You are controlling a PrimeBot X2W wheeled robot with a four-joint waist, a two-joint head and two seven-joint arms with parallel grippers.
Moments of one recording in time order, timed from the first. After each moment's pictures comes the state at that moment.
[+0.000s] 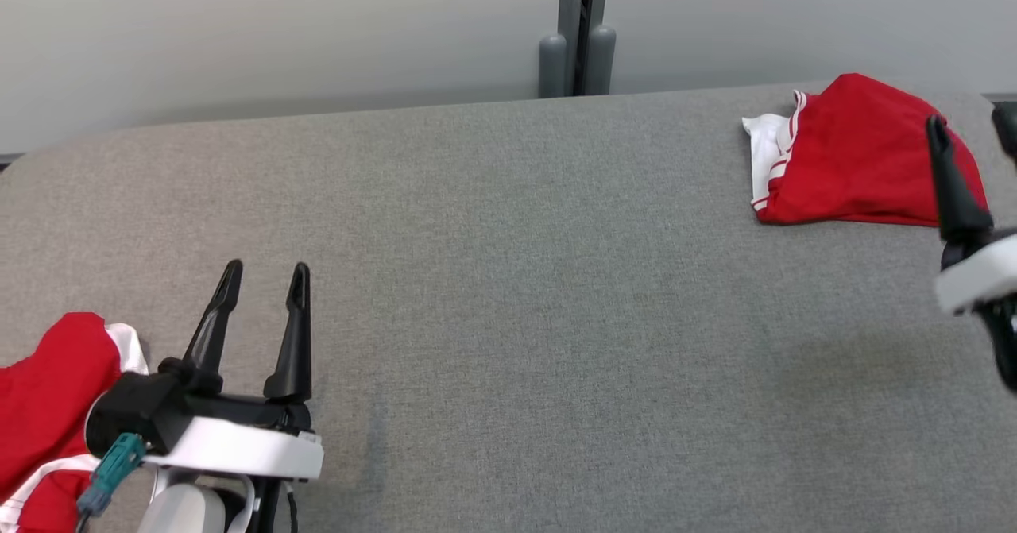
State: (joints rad) left arm -0.12 0.09 -0.06 0.12 -0.29 -0.11 -0.26; right arm -0.62 -0.49 0.33 0.56 0.62 0.13 -0.26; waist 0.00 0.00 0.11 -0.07
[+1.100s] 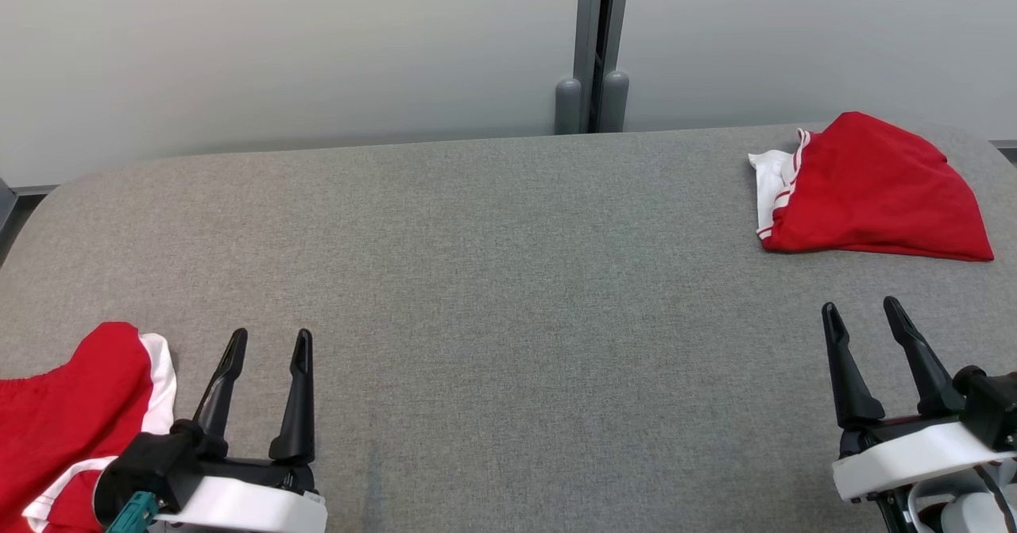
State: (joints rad) left arm 0.01 0.06 -0.02 0.11 -0.25 -0.11 -0.26; right arm -0.10 -0.18 0.08 0.22 0.32 0.13 -0.26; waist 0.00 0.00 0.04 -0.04
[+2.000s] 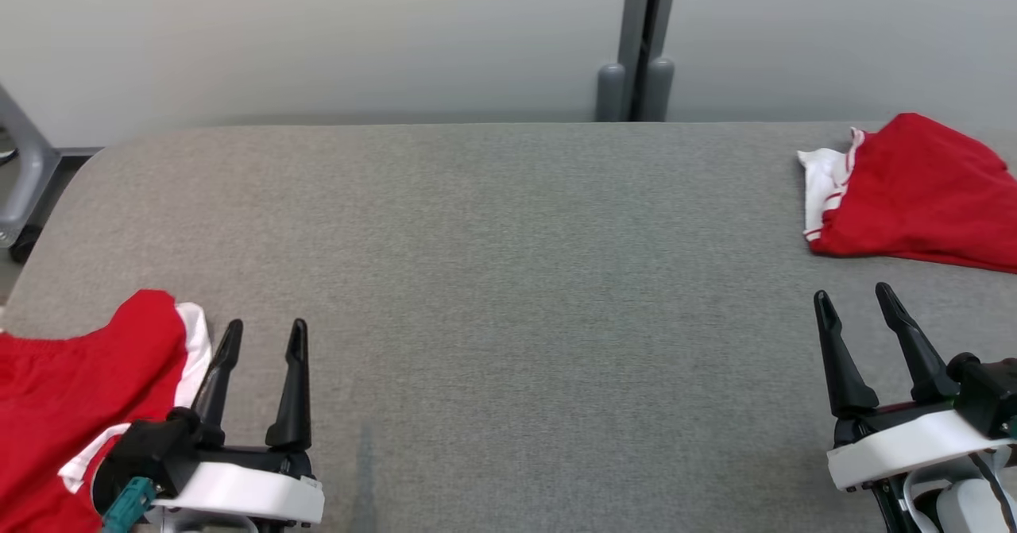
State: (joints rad) left arm -0.02 0.05 -0.01 0.14 -0.26 -0.10 -0.26; right arm -0.12 -0.19 0.10 0.22 0.33 0.13 -0.26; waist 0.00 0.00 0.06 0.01
